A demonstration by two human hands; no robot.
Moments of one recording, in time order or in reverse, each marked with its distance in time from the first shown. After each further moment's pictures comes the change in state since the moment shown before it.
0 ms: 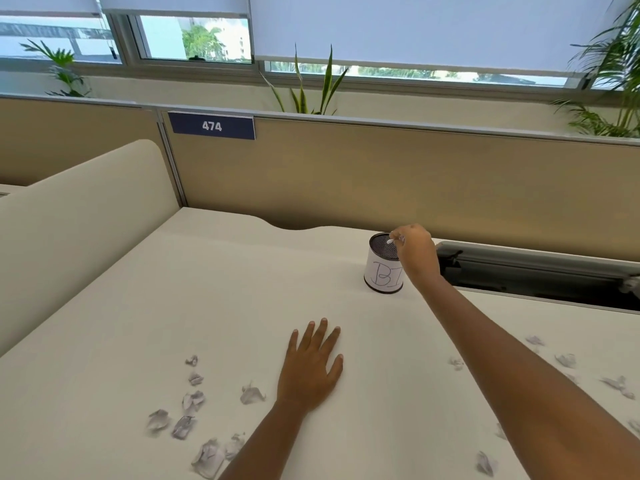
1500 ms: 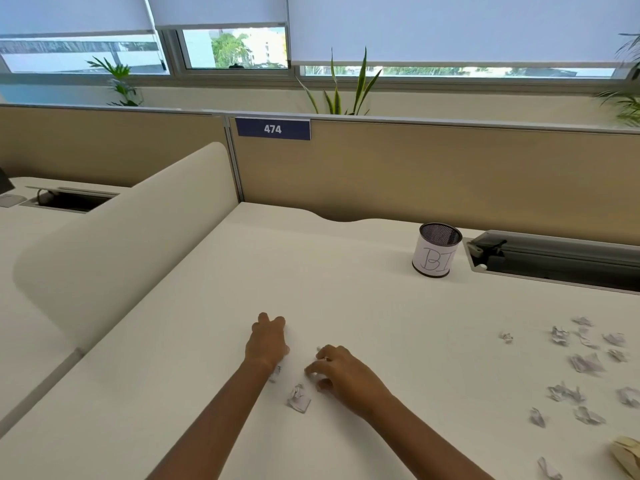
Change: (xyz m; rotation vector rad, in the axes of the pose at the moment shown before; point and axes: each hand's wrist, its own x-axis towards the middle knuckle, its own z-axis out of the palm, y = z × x) left_hand -0.072 -0.109 -0.111 -0.039 -0.223 -0.492; right_hand -0.248 -0.120 0.076 -0.074 -0.735 -0.516
